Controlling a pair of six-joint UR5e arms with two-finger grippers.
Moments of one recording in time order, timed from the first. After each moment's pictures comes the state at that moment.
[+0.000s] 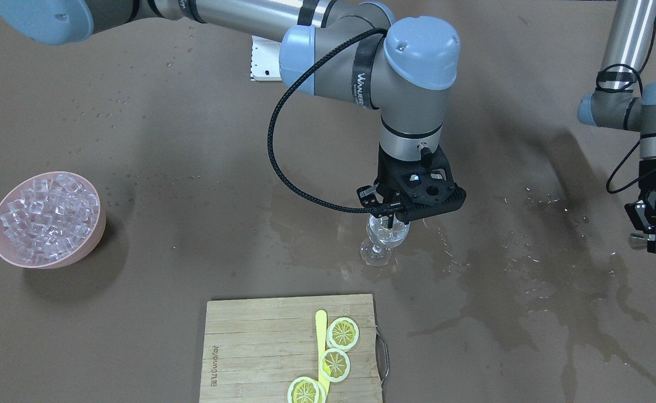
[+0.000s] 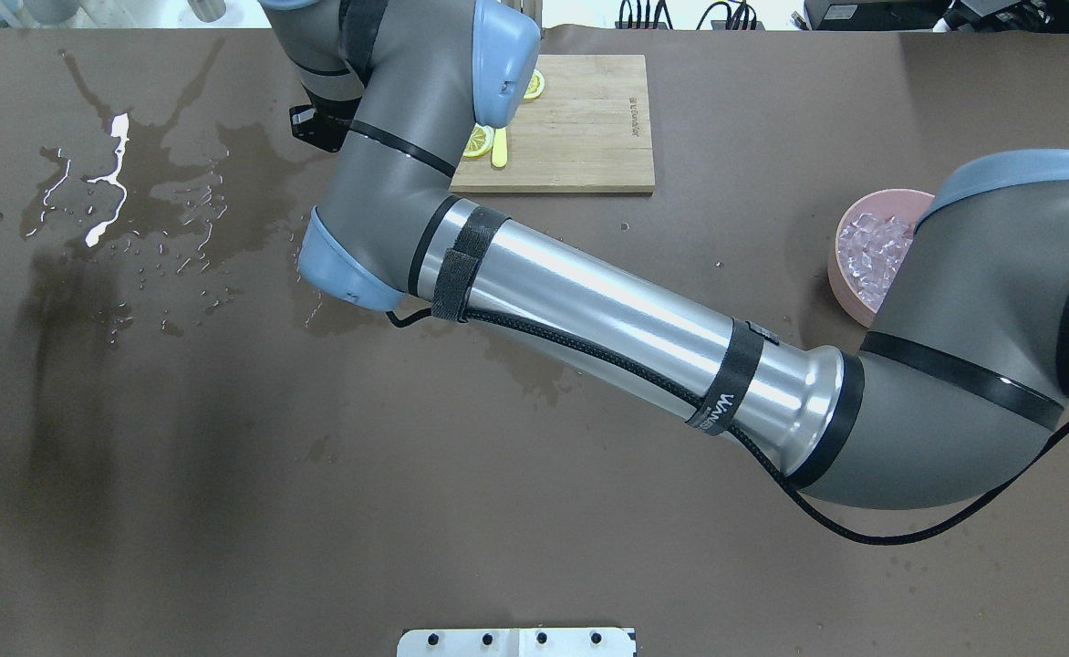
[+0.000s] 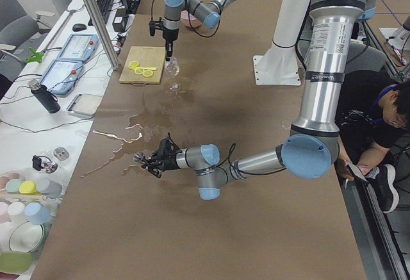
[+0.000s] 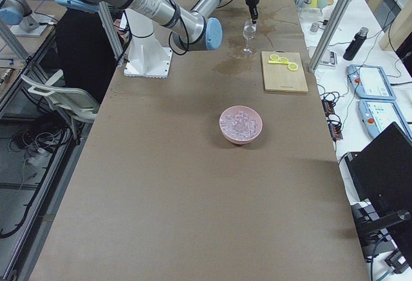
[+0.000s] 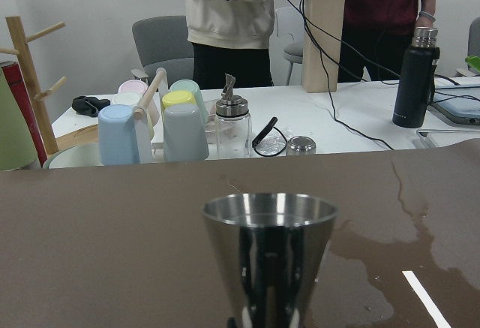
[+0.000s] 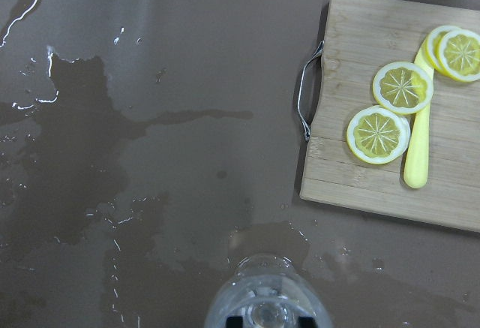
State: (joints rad) left arm -0.94 -1.66 -1.00 -3.34 -1.29 -0.88; right arm 0.63 -0.20 0.96 -1.47 1.83 0.97
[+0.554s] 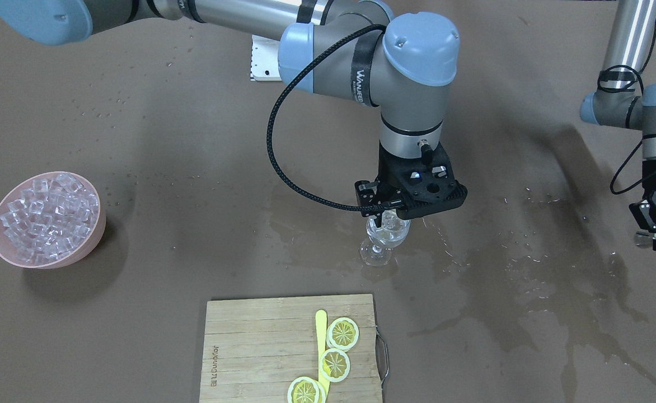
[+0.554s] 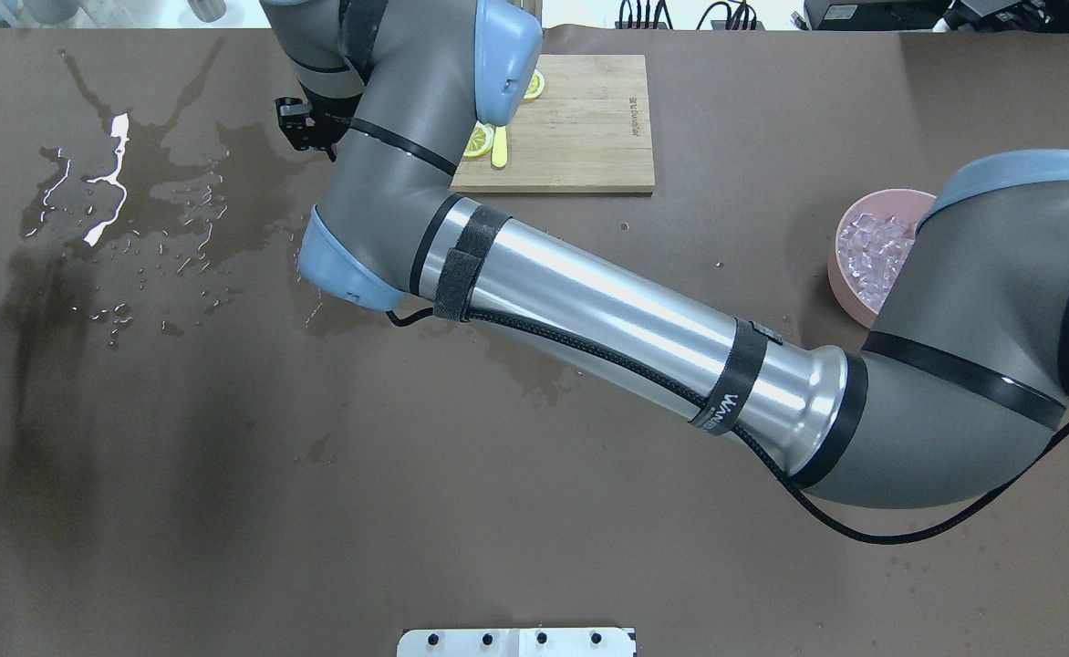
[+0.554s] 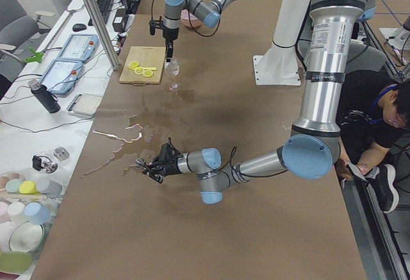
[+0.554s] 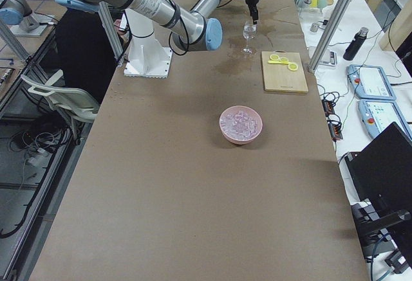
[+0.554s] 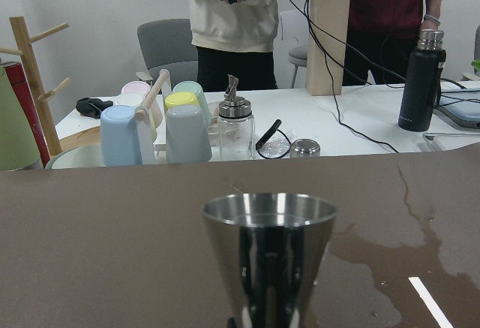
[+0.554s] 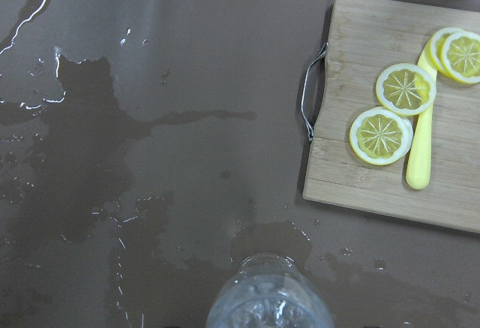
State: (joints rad) left arm -0.93 -1.65 -0.97 -3.35 -1.28 -0.90; right arm 0.64 -0.21 0.98 -1.47 1.85 0.96
